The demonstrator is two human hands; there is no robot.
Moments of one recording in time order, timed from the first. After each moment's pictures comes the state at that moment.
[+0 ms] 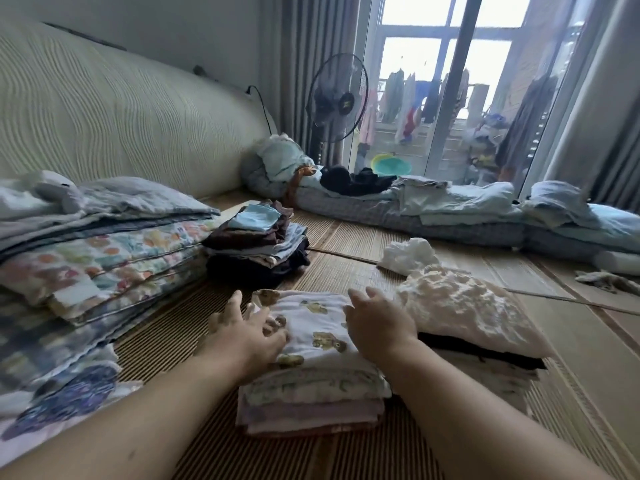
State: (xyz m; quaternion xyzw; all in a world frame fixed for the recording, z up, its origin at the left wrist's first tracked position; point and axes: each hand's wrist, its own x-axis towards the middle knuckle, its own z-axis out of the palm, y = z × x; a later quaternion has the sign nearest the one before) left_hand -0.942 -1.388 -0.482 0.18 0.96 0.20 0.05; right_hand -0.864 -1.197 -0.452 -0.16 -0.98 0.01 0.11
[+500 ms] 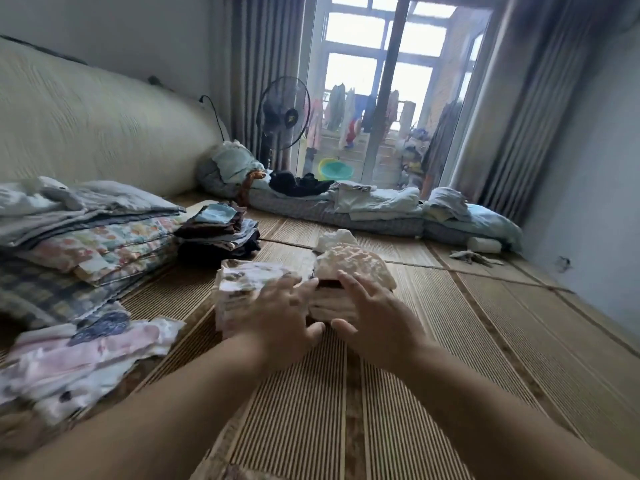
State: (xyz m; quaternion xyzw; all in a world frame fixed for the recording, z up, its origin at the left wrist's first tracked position) left_hand -0.669 -1.417 -0.387 0.40 0.89 0.21 -0.10; right_hand -0.563 -1.277 -0.366 -0.13 -0.98 0.01 0.18
